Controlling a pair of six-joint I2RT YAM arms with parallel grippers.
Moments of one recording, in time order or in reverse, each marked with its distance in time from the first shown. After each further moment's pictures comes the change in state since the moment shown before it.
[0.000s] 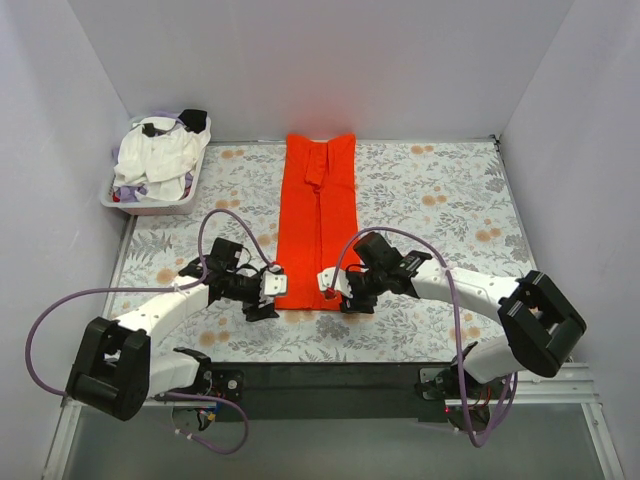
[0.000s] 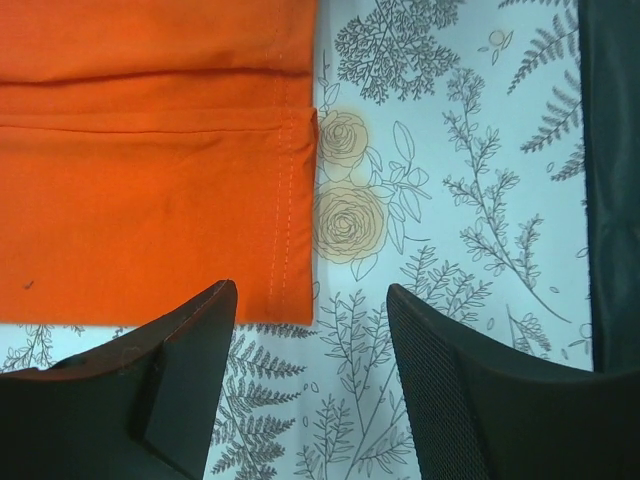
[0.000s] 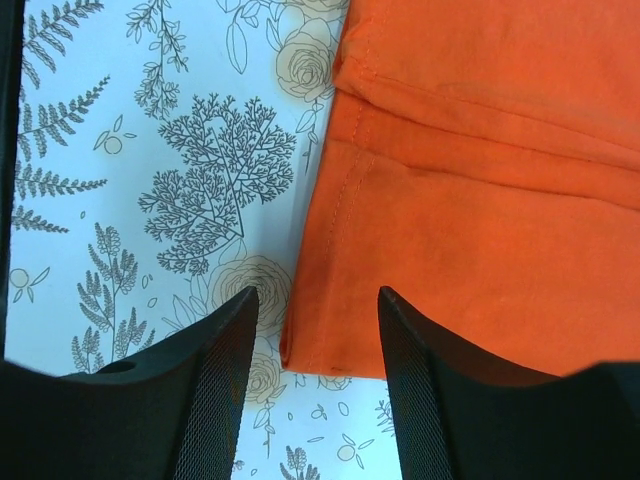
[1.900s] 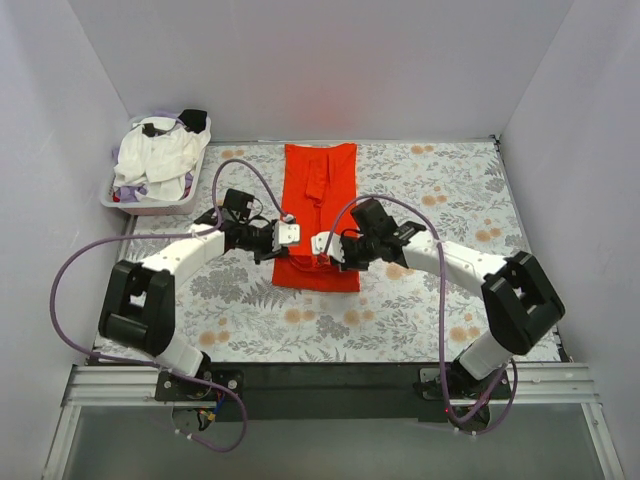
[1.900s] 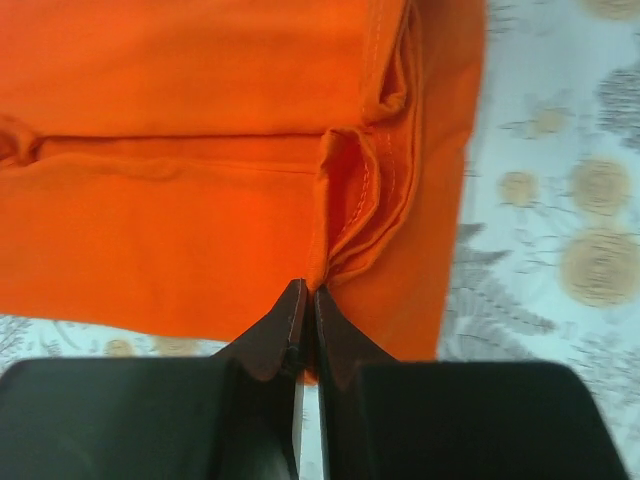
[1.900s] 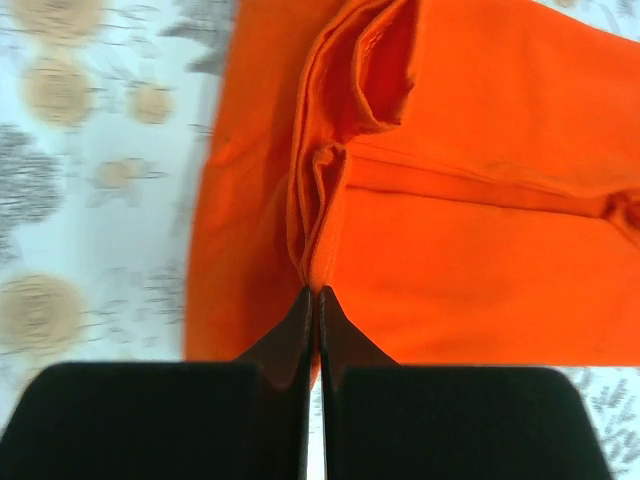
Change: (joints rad) left arm 0.010 0.327 0.390 -0.009 -0.069 0.048; right arm -0.098 0.128 0.208 0.014 0.042 -0.082
